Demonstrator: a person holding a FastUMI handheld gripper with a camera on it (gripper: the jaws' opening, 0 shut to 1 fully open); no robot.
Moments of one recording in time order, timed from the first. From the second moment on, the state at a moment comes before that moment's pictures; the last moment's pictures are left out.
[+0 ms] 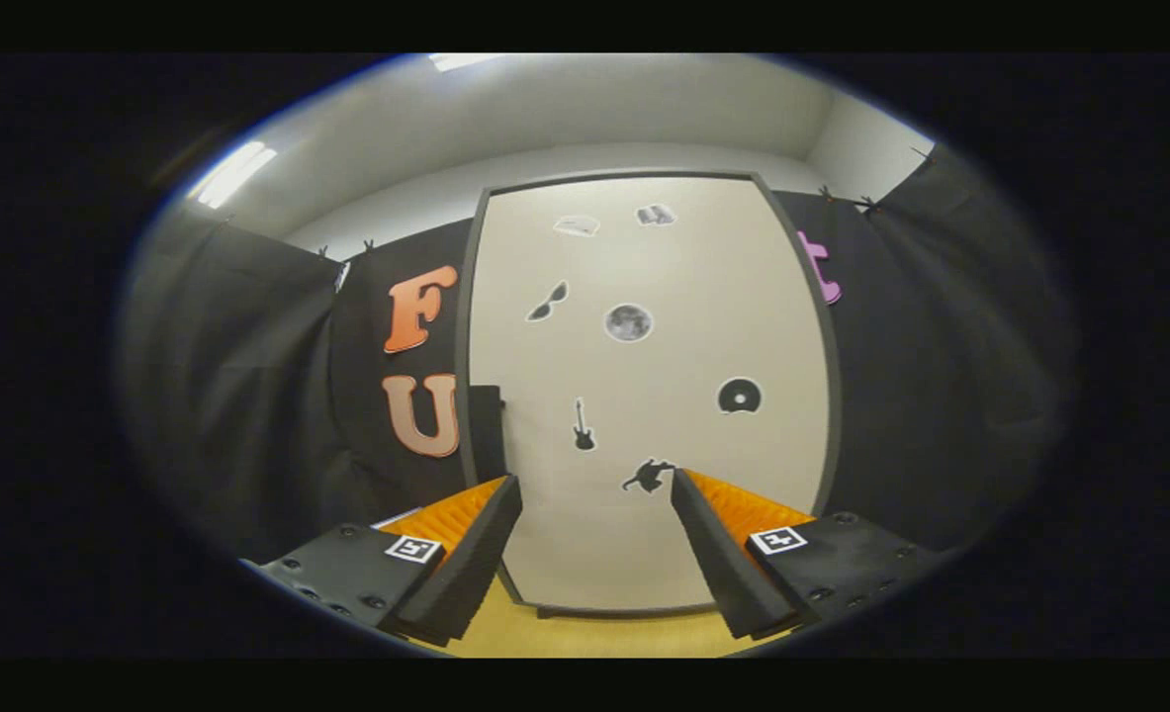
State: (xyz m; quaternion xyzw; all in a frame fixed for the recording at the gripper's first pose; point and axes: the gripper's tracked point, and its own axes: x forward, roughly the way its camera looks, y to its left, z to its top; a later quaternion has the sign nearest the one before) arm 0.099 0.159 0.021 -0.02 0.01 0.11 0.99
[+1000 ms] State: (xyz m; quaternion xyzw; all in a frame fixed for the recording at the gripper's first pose) arm 0.207 0.244 -0.024 0.01 0.07 0.16 0.98
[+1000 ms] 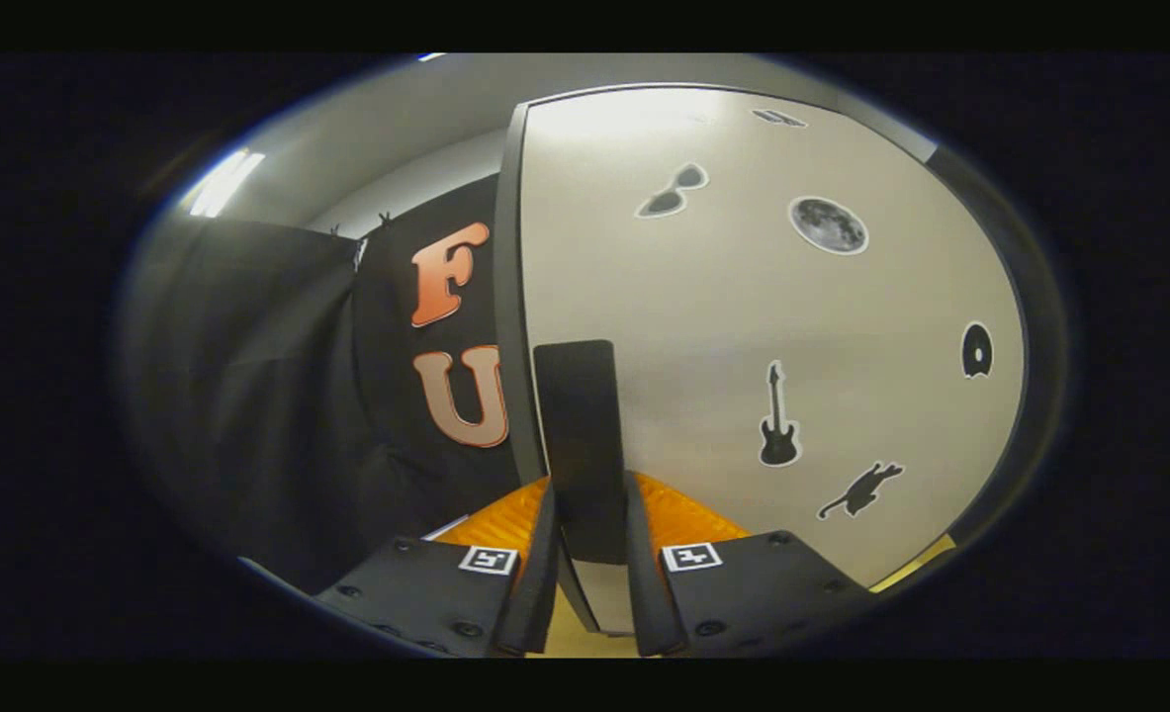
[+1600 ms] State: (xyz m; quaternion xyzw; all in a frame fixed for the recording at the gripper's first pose) arm 0.138 0.236 -0.014 -0.02 0.07 0.26 0.96
